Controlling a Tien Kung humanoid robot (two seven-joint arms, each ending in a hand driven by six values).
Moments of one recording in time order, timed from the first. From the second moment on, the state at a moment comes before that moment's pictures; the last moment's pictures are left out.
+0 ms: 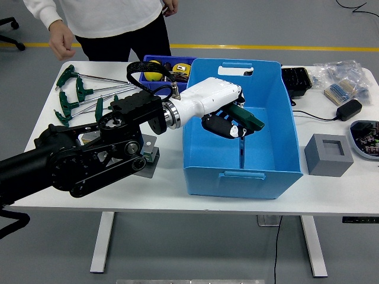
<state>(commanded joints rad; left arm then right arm) -0.99 0.20 -0.42 -1.30 1.66 0.05 0.09 0.16 -0.20 0.05 0.22 0.15 -0.10 -0.06</state>
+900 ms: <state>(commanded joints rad) -0.94 0.24 -0.59 -1.31 1.71 0.11 -0.02 0.16 -0.20 0.05 0.21 0.16 -0.11 -0.06</state>
